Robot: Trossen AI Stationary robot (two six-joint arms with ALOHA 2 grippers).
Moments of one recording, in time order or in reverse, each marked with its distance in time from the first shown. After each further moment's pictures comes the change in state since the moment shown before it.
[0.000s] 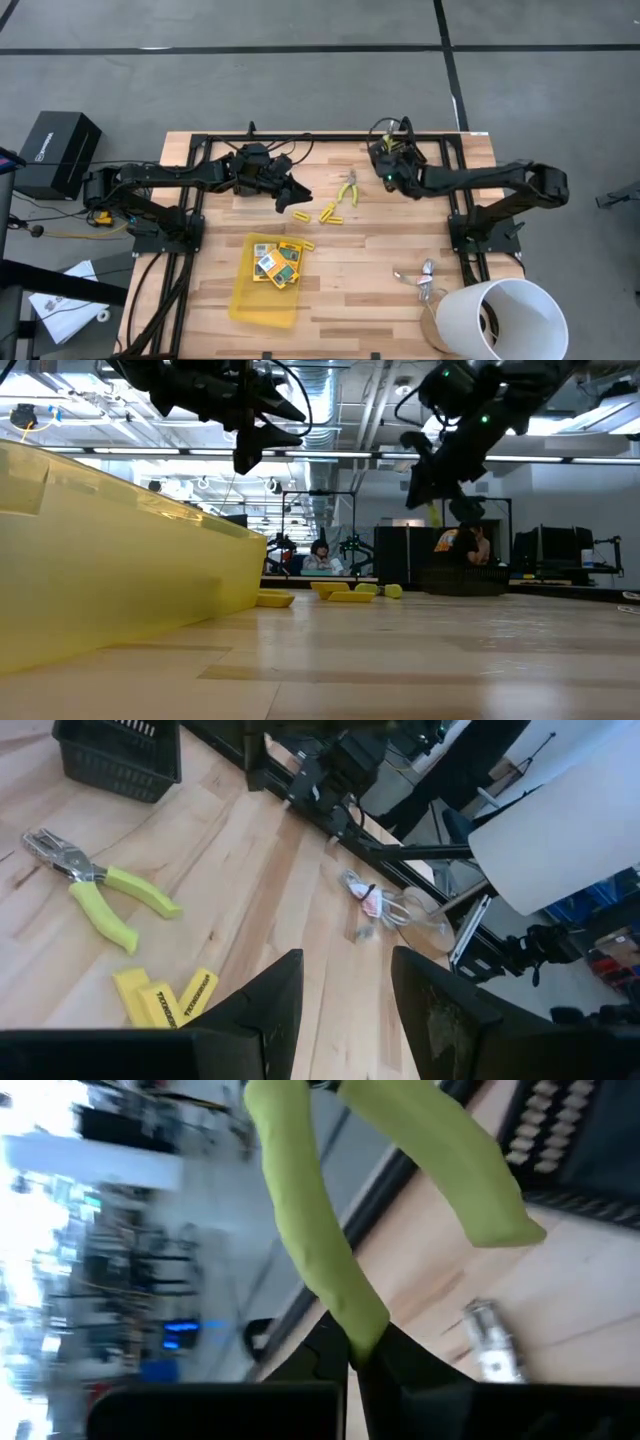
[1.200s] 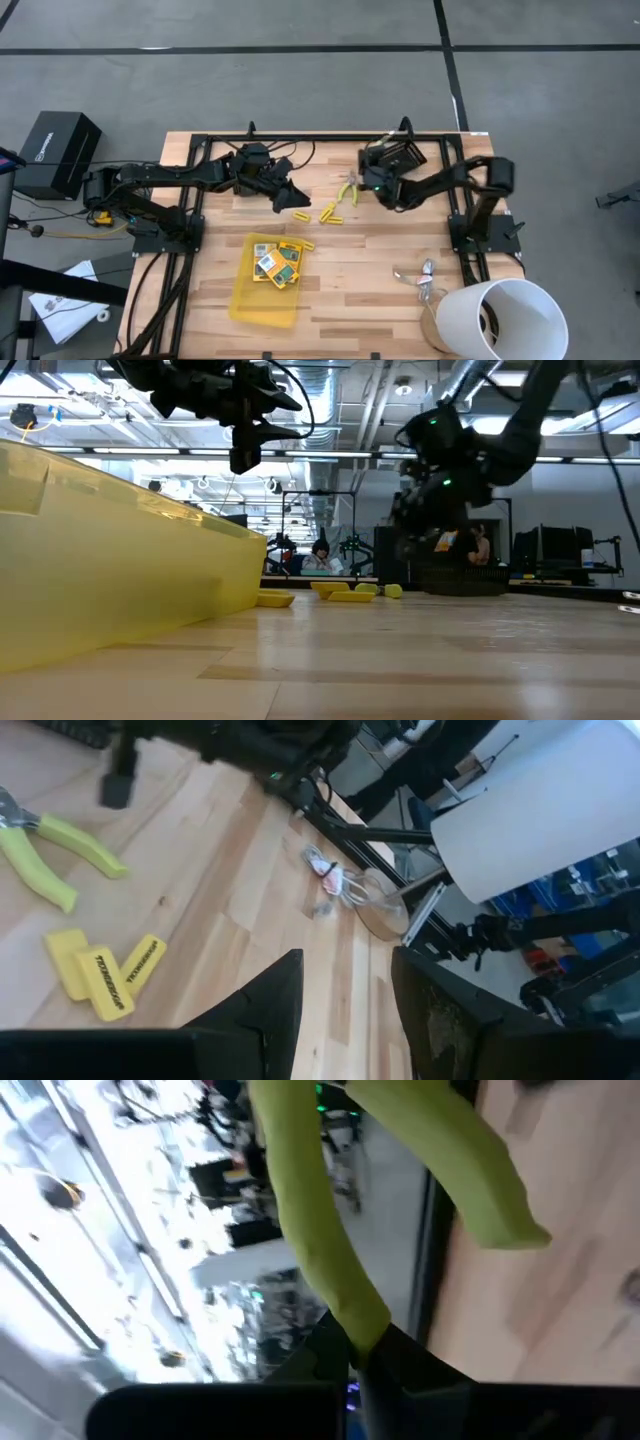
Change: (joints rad) left arm 0.005 0.000 0.000 -0.007 0.116 -0.106; right arm -0.006 0.418 -0.088 0.818 0.229 0.238
